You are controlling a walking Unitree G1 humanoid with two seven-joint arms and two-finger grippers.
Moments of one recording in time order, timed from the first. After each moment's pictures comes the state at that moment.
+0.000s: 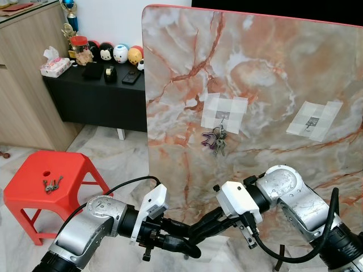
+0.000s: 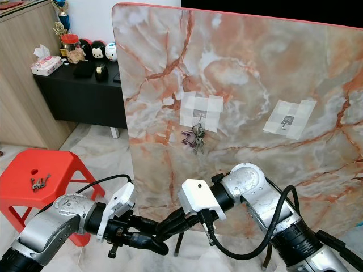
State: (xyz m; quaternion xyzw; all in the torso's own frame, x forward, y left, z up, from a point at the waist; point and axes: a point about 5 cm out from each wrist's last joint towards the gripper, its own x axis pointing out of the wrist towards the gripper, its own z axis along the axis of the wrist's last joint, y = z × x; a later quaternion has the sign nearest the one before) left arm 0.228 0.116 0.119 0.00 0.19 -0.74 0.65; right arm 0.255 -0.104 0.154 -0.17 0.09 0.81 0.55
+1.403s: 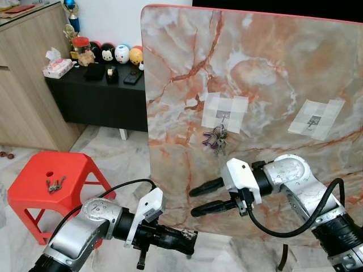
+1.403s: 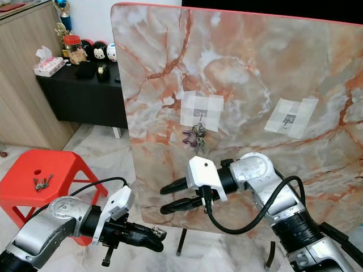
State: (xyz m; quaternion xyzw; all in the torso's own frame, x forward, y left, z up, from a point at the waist) left arm 0.226 0.126 0.111 0.03 0.22 -0.72 0.66; right arm 0.283 -0.118 0.166 -0.19 0.07 0.73 0.65
